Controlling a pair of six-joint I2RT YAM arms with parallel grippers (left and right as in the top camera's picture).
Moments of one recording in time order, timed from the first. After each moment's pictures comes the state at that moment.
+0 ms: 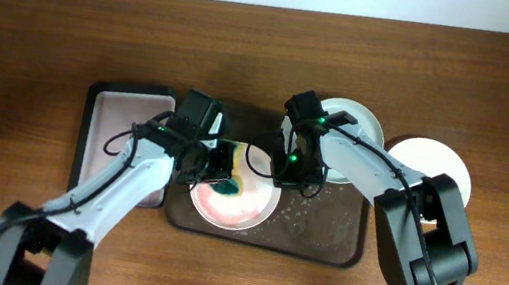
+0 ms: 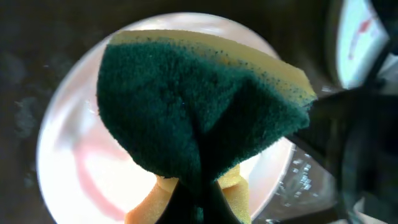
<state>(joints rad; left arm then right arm) -0.39 1.63 1.03 -0.62 0.28 -0.51 0.44 2.01 1.32 -0.81 -0.33 0.29</state>
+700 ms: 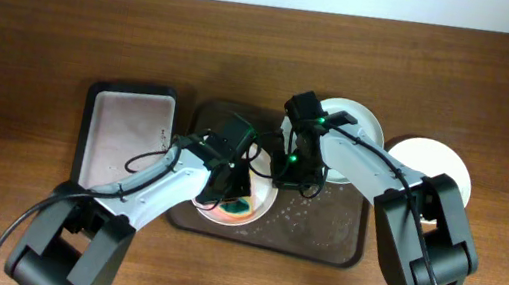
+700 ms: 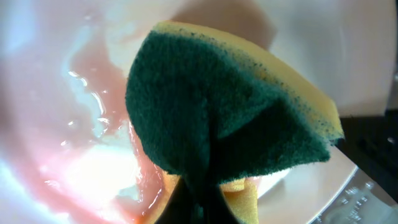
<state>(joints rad) -0.55 1.75 1.03 -0.62 0.10 -0.75 0.44 2.01 1.32 -0.81 -0.33 0.29</state>
